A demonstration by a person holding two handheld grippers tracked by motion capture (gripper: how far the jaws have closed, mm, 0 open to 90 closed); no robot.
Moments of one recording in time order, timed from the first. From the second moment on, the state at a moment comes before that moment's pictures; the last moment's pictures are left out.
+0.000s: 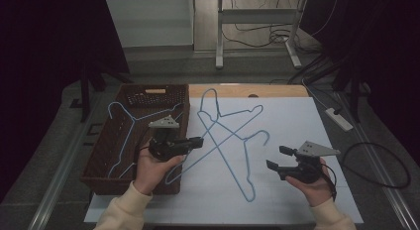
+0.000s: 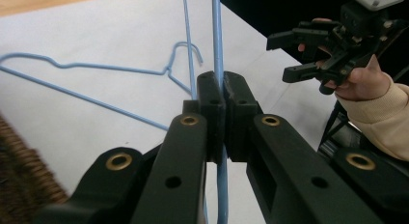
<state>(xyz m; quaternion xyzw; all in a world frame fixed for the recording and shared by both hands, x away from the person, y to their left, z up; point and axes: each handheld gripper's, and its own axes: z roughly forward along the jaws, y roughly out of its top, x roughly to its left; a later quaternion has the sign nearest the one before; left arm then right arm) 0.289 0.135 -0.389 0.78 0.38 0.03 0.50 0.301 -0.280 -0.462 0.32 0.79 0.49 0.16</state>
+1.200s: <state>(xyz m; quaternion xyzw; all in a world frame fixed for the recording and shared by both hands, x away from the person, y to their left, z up) 0.268 0.253 -0.379 0.71 0.44 0.10 0.53 0.305 -0.280 -0.473 0.33 0.80 0.46 0.16</state>
